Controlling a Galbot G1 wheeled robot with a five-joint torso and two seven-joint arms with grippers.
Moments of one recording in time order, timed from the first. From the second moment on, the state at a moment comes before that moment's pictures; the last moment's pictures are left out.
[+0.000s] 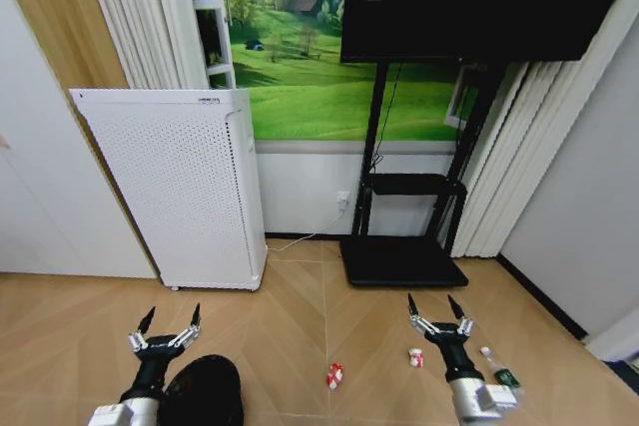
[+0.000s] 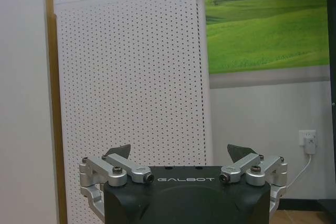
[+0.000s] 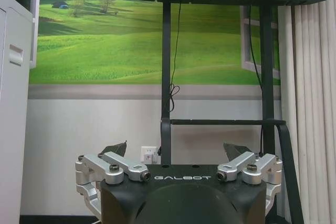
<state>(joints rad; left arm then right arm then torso) 1.84 -1.52 -0.85 -2.22 -0.20 -0.14 0.13 -1.74 1.42 0.75 2.07 0.25 0.27 -0.06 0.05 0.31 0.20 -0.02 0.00</state>
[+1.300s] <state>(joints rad) 1.96 -1.44 -0.96 -2.26 -0.43 0.10 -0.03 -1.73 1.43 0.74 2.04 0.24 0.27 0.00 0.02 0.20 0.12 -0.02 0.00</state>
